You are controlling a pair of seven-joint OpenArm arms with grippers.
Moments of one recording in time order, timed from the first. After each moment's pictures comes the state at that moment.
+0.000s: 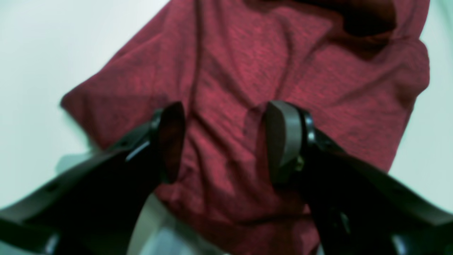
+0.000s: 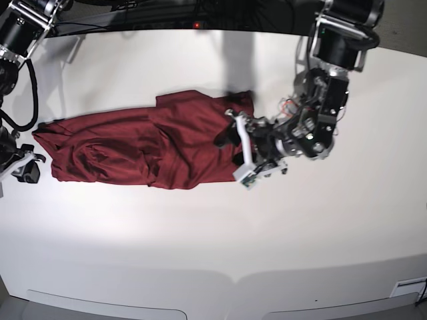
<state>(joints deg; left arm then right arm) -10.3 -4.4 14.1 69.7 -12.9 -38.1 36.5 4.5 25.0 37.4 87.3 31.8 36.0 -57.5</state>
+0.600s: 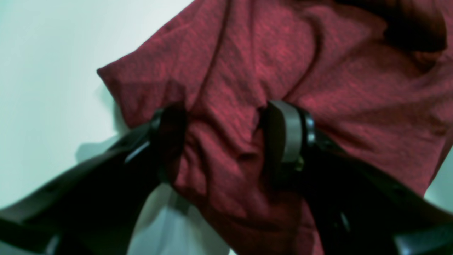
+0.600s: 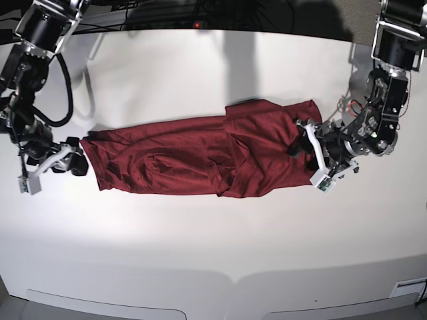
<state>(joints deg) -9.3 -20.5 13.8 70.4 -19.8 -32.9 35.7 3.9 16.2 32.5 87.3 32.6 36.1 -59.6</state>
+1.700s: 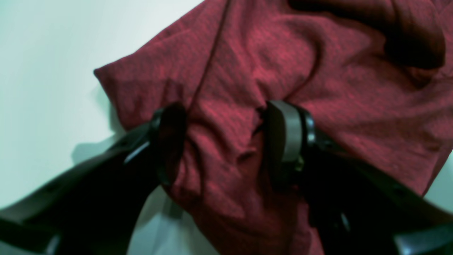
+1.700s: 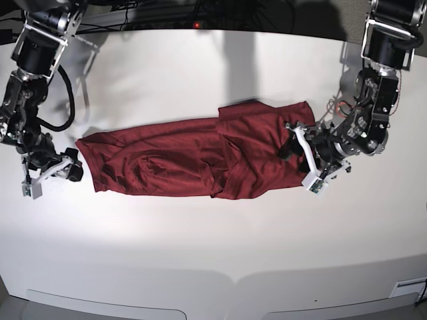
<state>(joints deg) -9.3 -17.4 13.7 70.4 -19.3 -32.0 36.7 11.3 20.7 28.9 66.1 23.8 36.1 -45.7</state>
